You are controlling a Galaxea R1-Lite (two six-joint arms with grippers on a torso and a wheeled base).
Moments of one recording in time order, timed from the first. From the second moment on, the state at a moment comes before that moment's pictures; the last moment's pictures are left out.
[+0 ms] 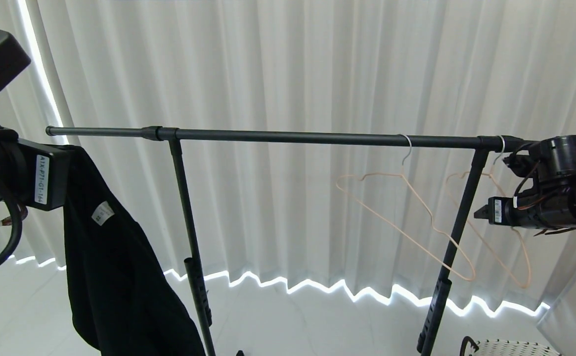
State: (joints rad) left arm -0.35 1.19 -1.13 0.29 0.36 0.23; right arm 0.07 1.77 -1.10 0.01 -0.12 0.18
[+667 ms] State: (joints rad) left arm -0.35 1.16 -1.13 0.29 0.36 0.23; right arm 0.08 1.70 -1.10 0.01 -0.12 0.18
